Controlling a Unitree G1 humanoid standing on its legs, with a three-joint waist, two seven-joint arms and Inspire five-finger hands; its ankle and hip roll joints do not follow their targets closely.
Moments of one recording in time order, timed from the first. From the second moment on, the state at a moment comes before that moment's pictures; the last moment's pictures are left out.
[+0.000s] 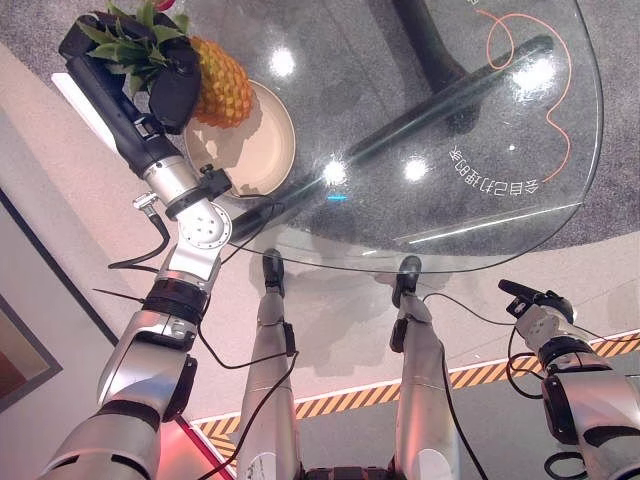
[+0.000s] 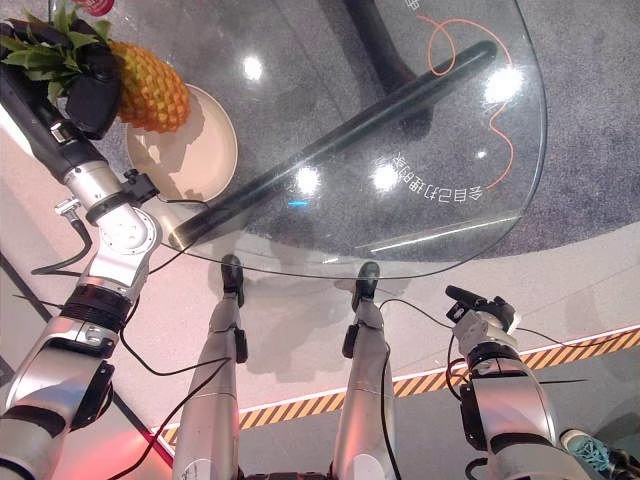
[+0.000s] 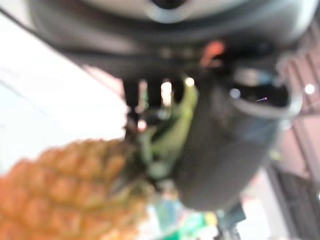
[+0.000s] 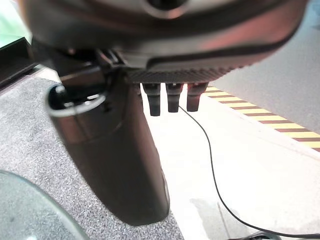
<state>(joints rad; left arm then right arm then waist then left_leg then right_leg) -0.89 0.49 -0.23 0.65 -0.10 -0.61 0.96 -0.73 -0.55 0.03 1.29 0.83 0.10 -0.47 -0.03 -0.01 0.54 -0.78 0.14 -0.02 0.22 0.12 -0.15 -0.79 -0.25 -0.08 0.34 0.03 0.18</state>
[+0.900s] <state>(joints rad) -0.86 0.49 -0.26 0.73 -0.10 -0.61 0.91 -0.73 -0.55 0.03 1.29 0.83 0.10 -0.47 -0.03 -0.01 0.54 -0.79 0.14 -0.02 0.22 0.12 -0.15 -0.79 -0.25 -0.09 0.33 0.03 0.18</state>
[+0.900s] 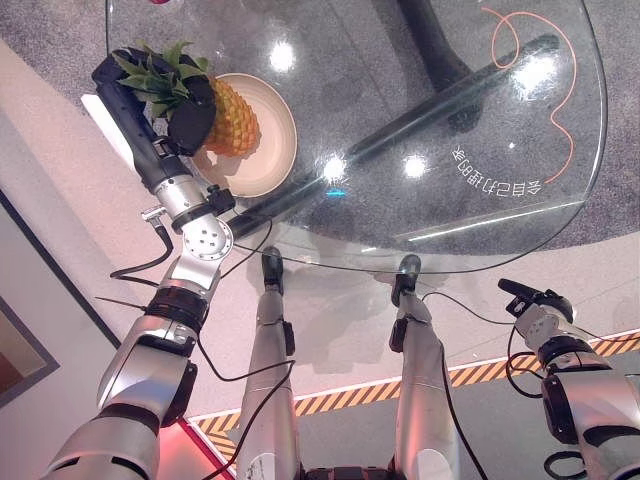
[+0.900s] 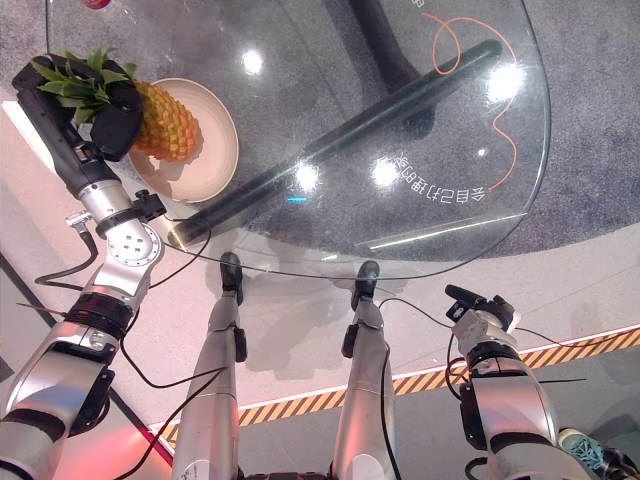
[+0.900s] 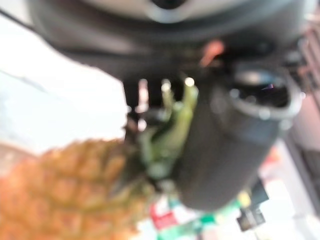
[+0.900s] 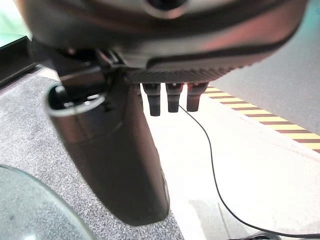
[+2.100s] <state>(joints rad) -0.86 0.50 -0.27 0.73 -0.10 -0.64 0.88 -0.76 -0.54 0.05 1.29 0.83 0.10 -0.45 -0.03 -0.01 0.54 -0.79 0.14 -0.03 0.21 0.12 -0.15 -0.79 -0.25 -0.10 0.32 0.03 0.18</state>
